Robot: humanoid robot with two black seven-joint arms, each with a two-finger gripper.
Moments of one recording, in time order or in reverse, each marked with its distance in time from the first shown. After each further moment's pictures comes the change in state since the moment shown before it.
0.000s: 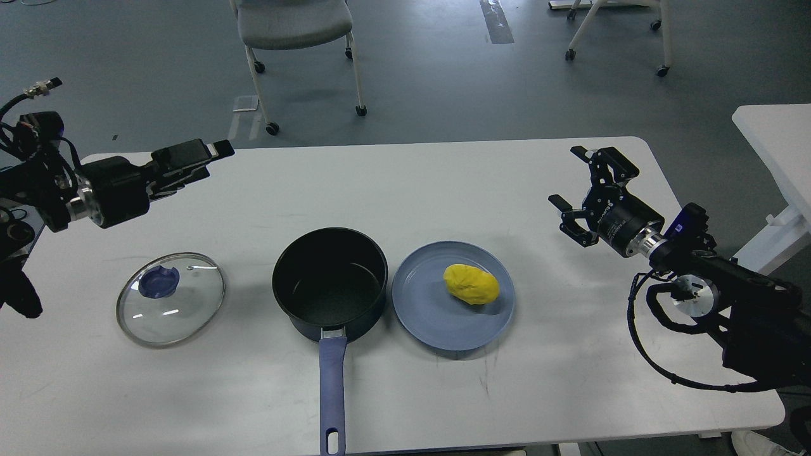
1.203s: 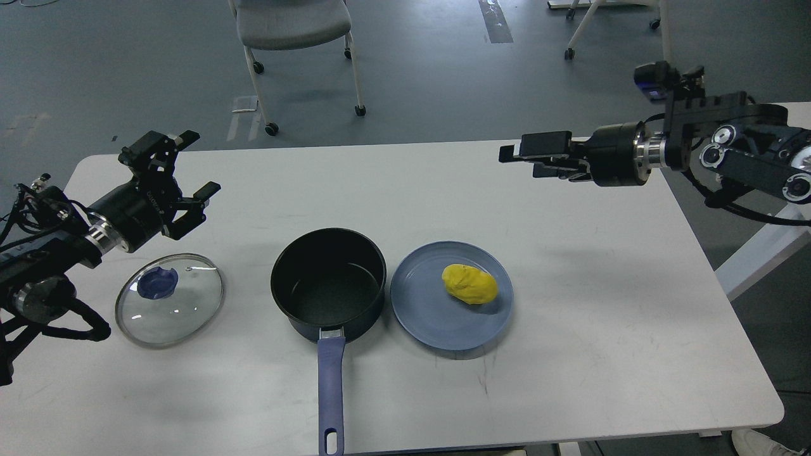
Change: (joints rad) left arm 0.170 -0.185 -0.108 0.255 -0.562 -0.157 0.000; right arm 0.727 -0.139 -0.676 0.360 -0.808 0.000 0.000
